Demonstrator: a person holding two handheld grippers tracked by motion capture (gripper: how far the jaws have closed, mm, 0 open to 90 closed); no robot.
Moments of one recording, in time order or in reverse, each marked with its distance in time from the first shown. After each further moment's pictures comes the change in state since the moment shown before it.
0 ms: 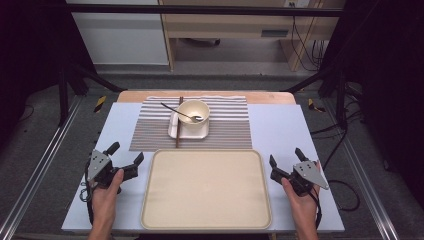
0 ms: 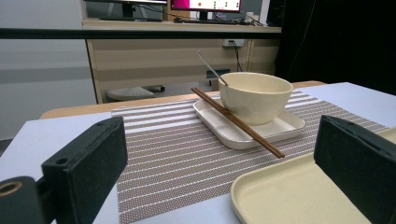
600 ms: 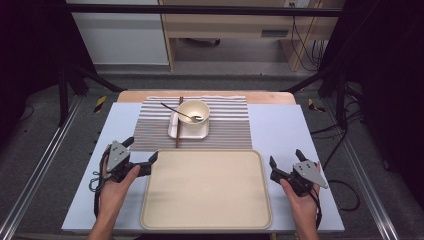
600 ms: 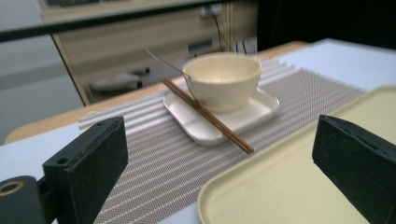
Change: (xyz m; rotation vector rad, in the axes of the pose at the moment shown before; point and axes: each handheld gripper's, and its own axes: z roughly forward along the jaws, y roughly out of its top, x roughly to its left) left arm -0.037 0.032 0.026 0.170 -0.081 0.166; right arm 0.000 -0.002 0.000 0.045 -0.013 0.011
